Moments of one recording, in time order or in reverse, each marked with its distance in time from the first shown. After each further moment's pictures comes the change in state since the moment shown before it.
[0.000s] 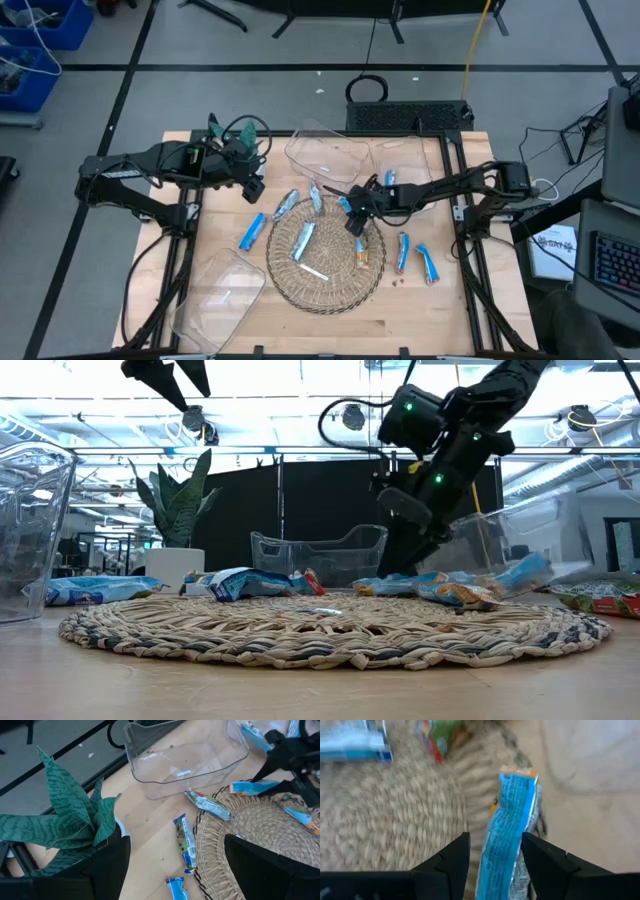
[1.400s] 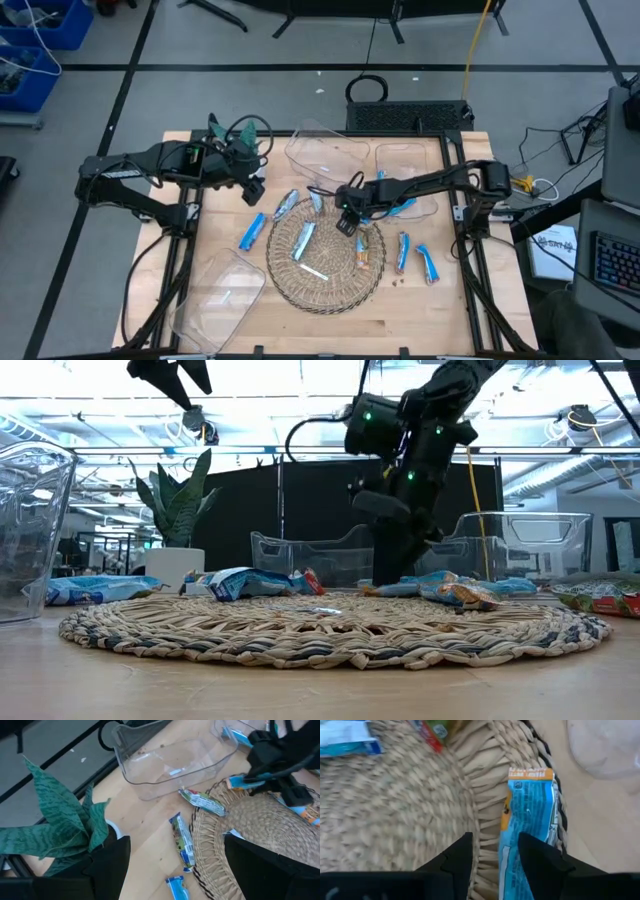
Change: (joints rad) left arm 0.003 0.000 0.000 0.023 0.037 0.080; right arm -0.020 0.145 0.244 -0.300 -0.077 0.090
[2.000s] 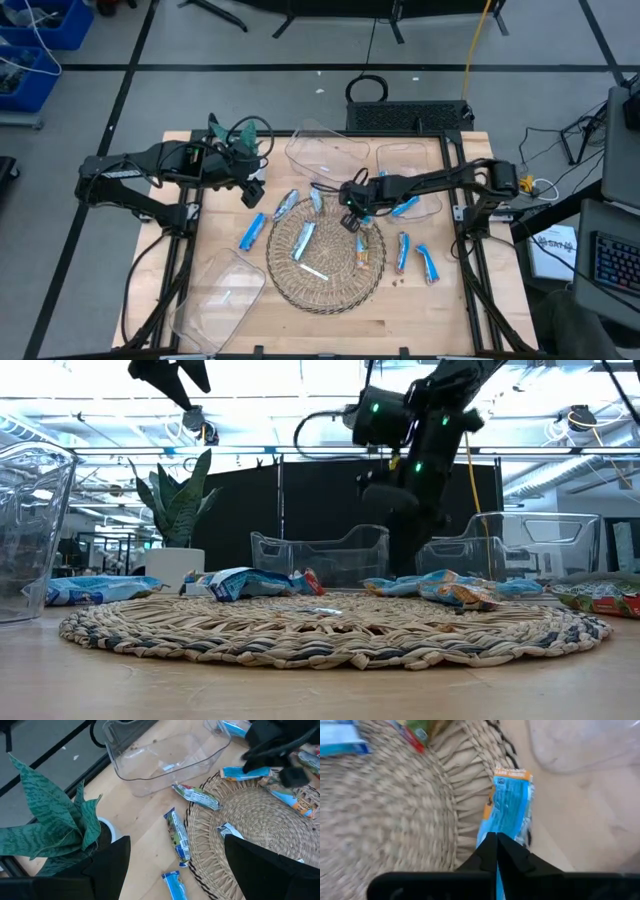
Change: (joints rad) left arm 0.000 0.000 0.000 0.000 0.035 0.021; right arm -0.001 -0.086 -0.002 -0.090 0.048 -0.009
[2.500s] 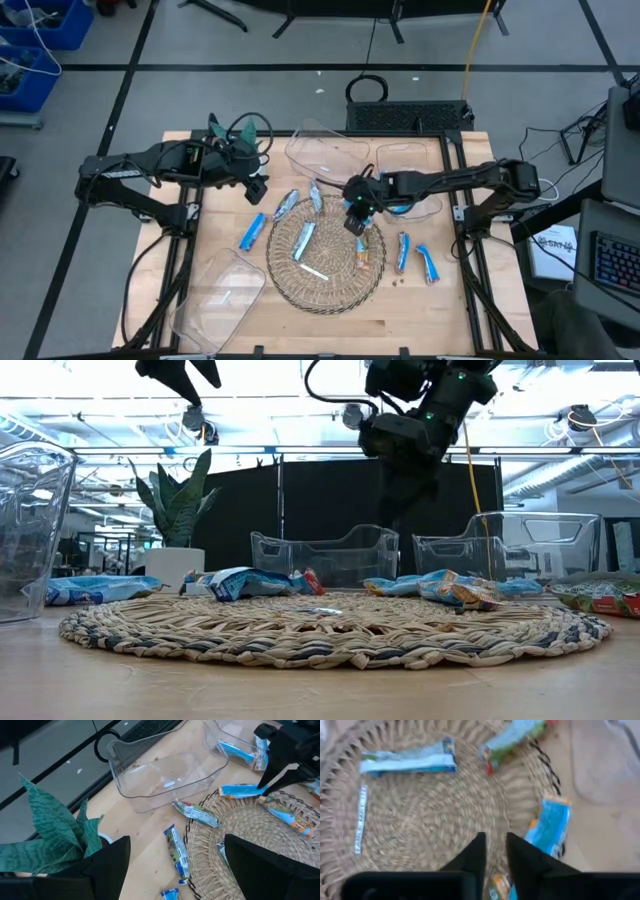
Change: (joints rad) left arm 0.001 0.000 0.000 0.069 -0.049 0.016; right arm 0.018 -0.138 0.000 0.040 -0.130 -0.084
